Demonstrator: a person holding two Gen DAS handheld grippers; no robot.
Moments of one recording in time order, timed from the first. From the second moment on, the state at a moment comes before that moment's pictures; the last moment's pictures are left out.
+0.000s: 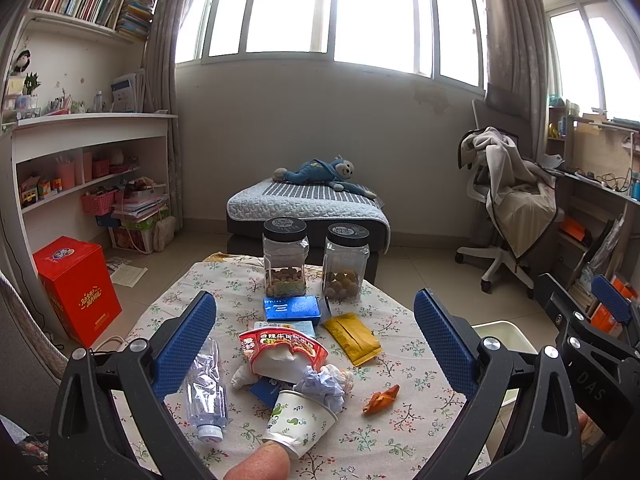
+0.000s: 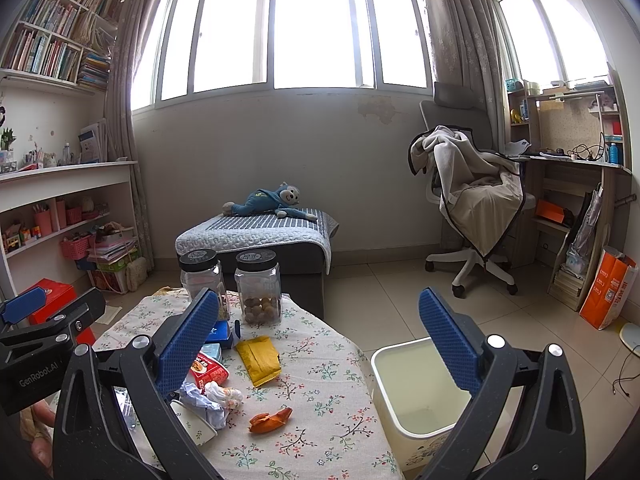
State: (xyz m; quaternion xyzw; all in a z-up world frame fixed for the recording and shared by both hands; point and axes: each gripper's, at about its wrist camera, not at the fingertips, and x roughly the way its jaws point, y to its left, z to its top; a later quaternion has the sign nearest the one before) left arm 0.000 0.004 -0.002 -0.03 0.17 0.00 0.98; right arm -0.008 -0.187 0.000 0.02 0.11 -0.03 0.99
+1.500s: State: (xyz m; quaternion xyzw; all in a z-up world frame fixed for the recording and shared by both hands) left arm 0.037 0.049 -0.009 -0.06 0.24 0.05 0.97; right arm 0.038 -0.178 0.000 0.06 0.24 0.04 0.97
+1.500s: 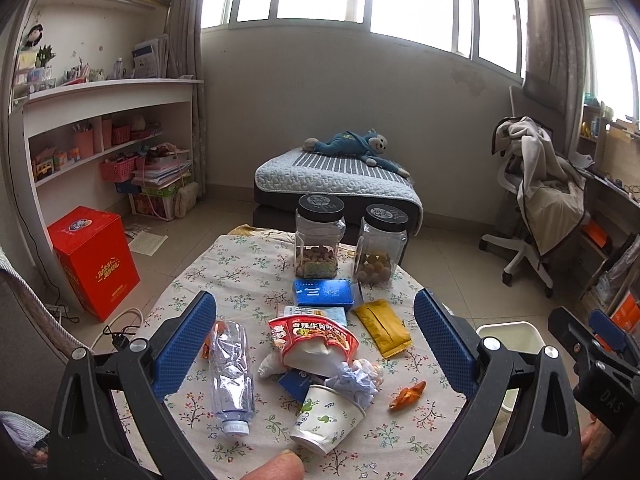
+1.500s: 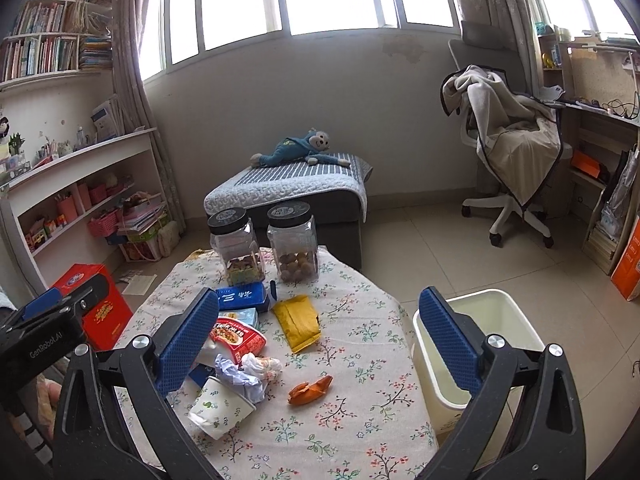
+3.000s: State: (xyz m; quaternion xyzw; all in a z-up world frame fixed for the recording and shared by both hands) left arm 0.171 0.168 -0.174 -0.19 0.60 0.00 0.78; right arm 0.169 -0.067 -0.151 -0.03 0.52 0.29 0.80
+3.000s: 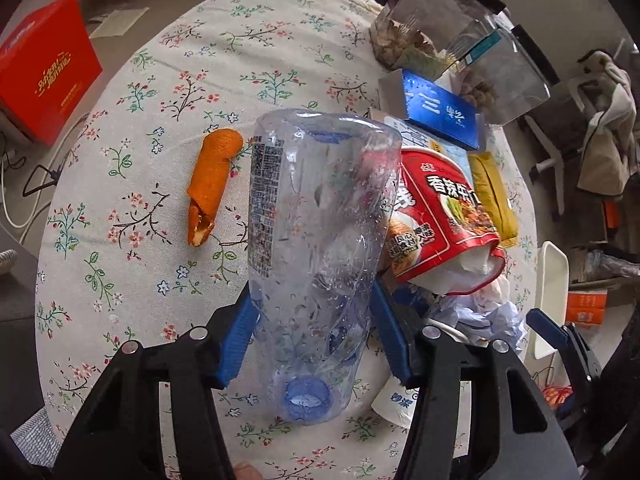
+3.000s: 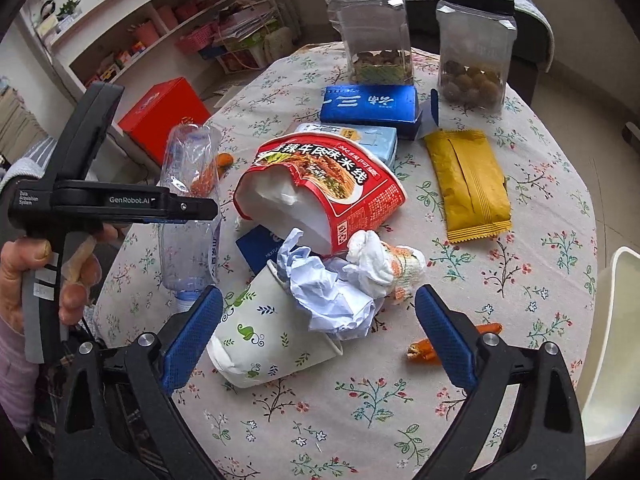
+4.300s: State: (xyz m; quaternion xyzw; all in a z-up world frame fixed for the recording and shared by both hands) left arm 0.137 0.129 -0.065 -0.17 0.43 -0.04 0.89; right arm 0.162 -0.112 -0.078 0.06 0.39 0.28 0.88
